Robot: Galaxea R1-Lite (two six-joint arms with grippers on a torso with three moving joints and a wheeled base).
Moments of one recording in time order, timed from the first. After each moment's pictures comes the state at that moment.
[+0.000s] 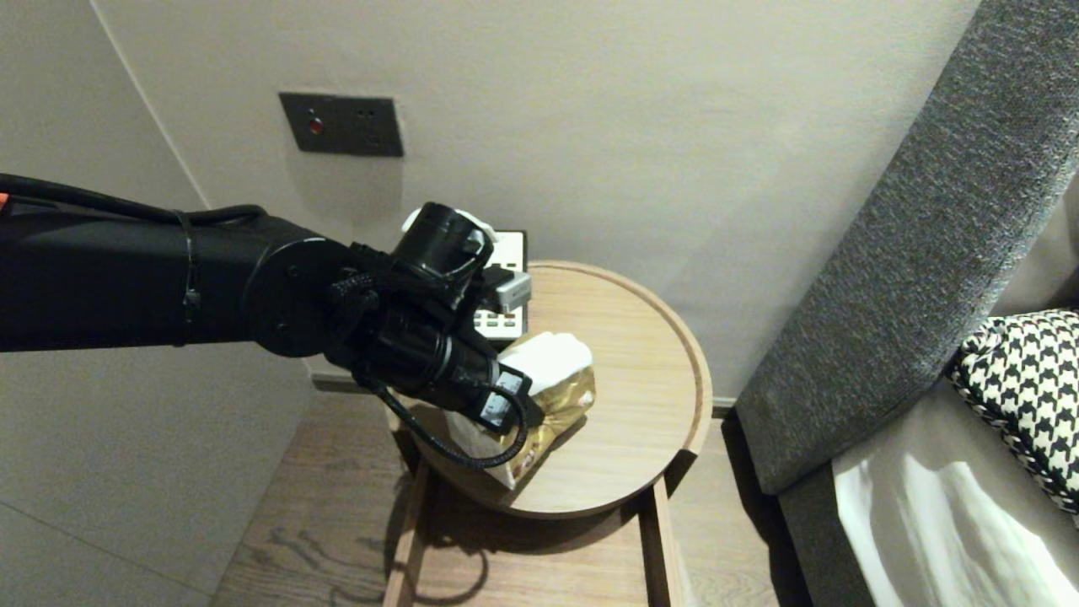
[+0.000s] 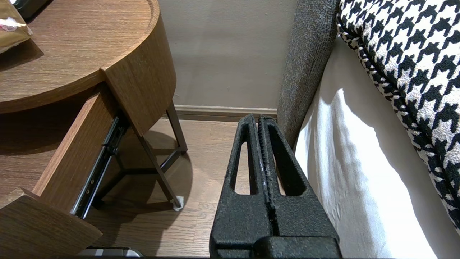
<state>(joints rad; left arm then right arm) -0.71 1.90 -1.48 0.42 -0.10 -0.05 0.00 0.00 0.00 -0.11 0.00 0.01</state>
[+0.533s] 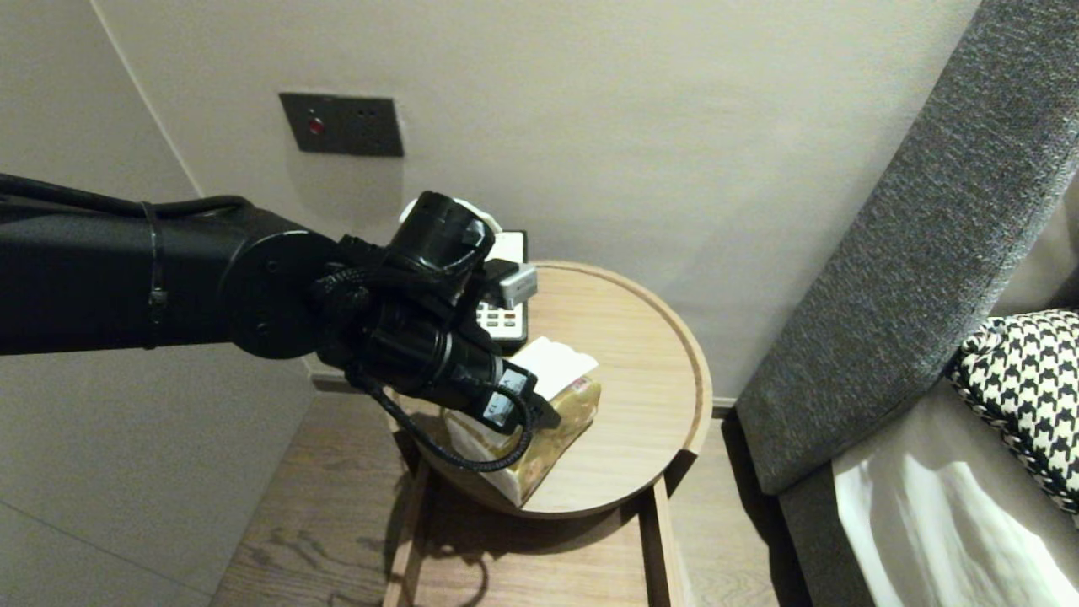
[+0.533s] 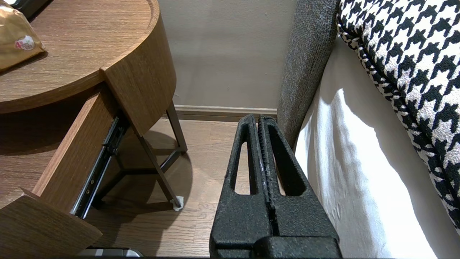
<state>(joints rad) -0.73 1.87 -1.47 0.41 -0.09 -0.05 -0.01 0.00 0.00 -0.11 0.00 0.01</state>
